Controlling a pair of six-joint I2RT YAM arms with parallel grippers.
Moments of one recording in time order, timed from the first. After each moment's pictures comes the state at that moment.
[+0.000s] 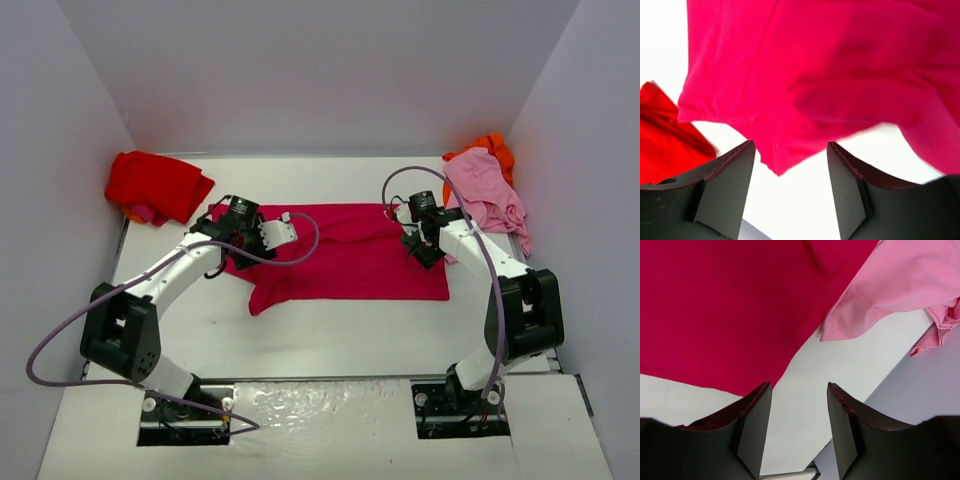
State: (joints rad) left arm -0.41 1.52 1.12 -0.60 -0.02 0.86; right arm 0.25 1.56 1.09 -0.73 0.29 -0.48
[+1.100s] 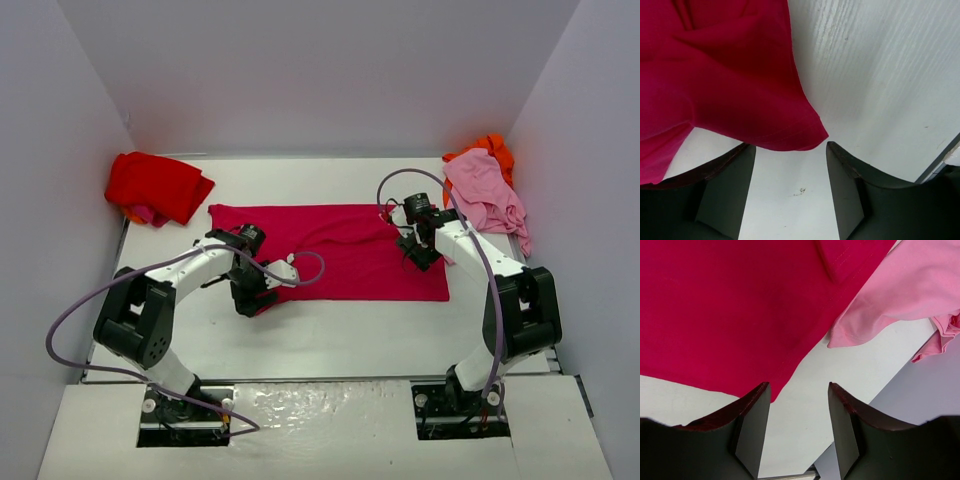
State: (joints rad) left arm -0.44 1.61 1.04 -0.91 0.27 0.85; right arm 0.28 1.58 1.09 -0.72 0.29 -0.47
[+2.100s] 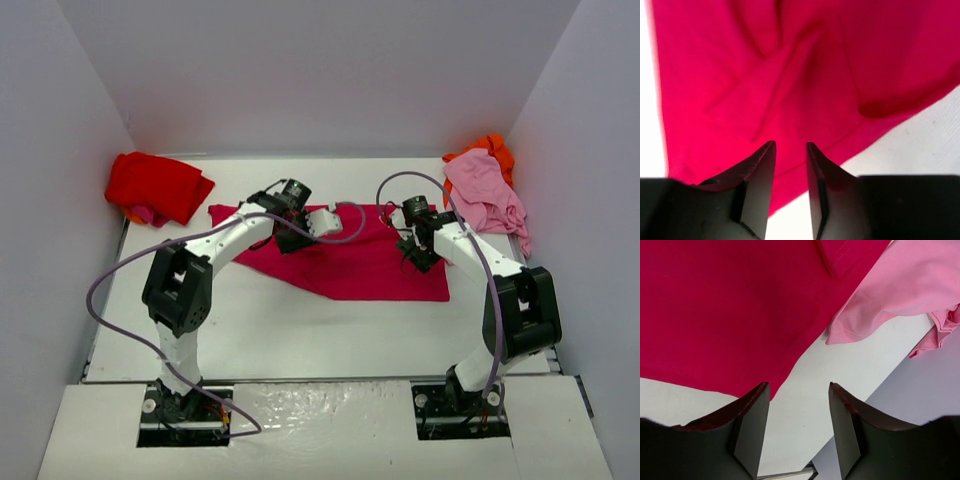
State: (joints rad) left arm -0.57 1.91 1.59 -0.80 0.12 0.71; right arm 0.28 1.58 1.07 -0.71 0.32 -0.47
